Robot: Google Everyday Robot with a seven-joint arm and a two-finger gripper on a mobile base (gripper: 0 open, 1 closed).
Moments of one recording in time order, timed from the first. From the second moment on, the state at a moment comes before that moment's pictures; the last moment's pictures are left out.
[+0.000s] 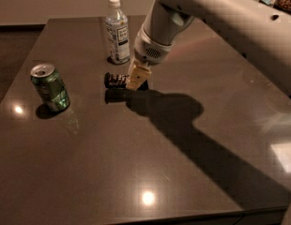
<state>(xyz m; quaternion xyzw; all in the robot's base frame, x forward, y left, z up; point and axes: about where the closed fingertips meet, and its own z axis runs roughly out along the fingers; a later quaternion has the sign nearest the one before) 0.582 0.023 0.880 -0.68 0.70 0.12 0.19</state>
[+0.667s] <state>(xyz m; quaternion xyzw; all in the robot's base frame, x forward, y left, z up) 0.573 0.077 0.869 -0.70 0.68 0.13 0.19</state>
